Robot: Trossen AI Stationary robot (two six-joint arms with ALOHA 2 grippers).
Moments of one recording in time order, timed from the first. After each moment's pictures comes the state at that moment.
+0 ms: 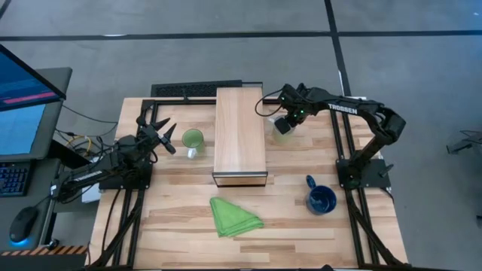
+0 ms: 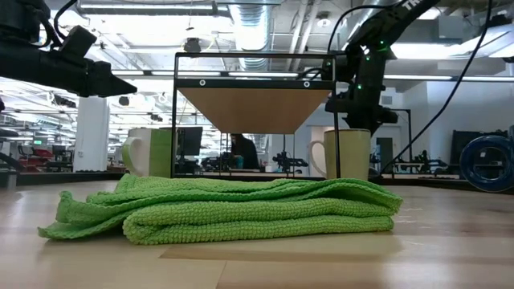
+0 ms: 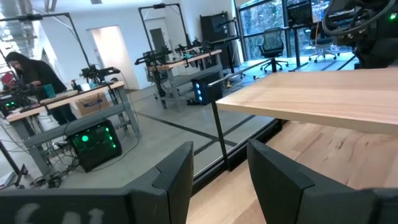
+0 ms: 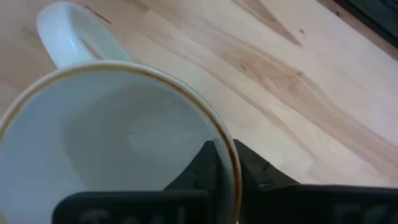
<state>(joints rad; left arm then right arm) 0.37 0.00 0.04 0.01 -0.50 0.22 -0.63 1.62 1.15 -0.87 0.04 0.26</state>
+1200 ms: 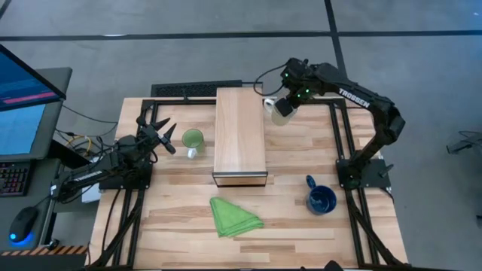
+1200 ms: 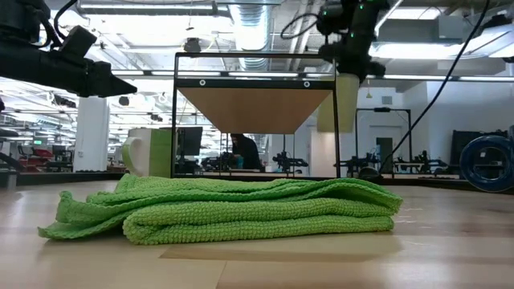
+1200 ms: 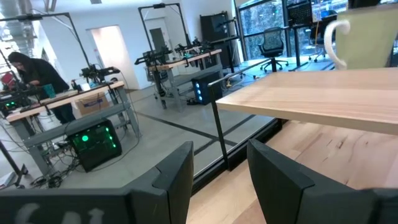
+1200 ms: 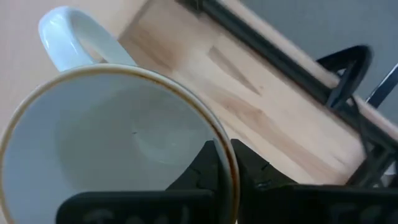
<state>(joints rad) 0.37 0.00 0.04 0.01 -0.50 0.22 -0.63 1.62 1.63 -1.26 0.06 0.21</state>
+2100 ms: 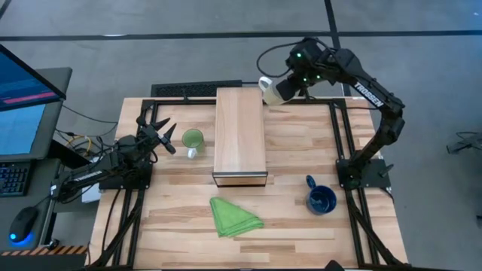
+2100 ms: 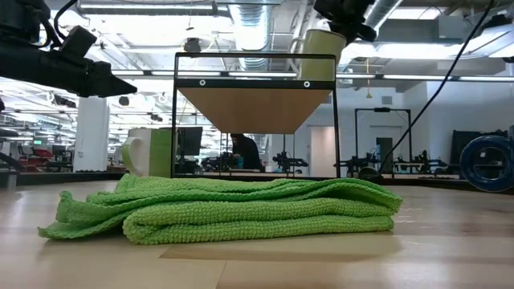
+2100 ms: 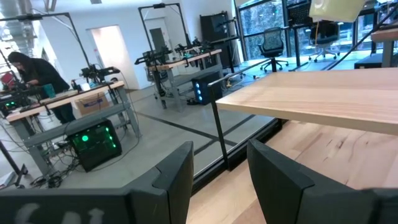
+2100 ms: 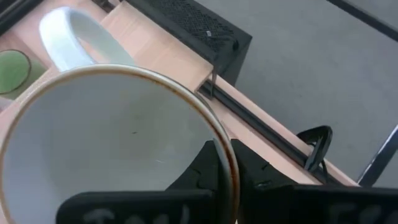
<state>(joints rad) 0.37 0.00 0.04 0.01 -0.50 0.22 -0.60 1.62 1.96 -1.30 0.08 0.16</state>
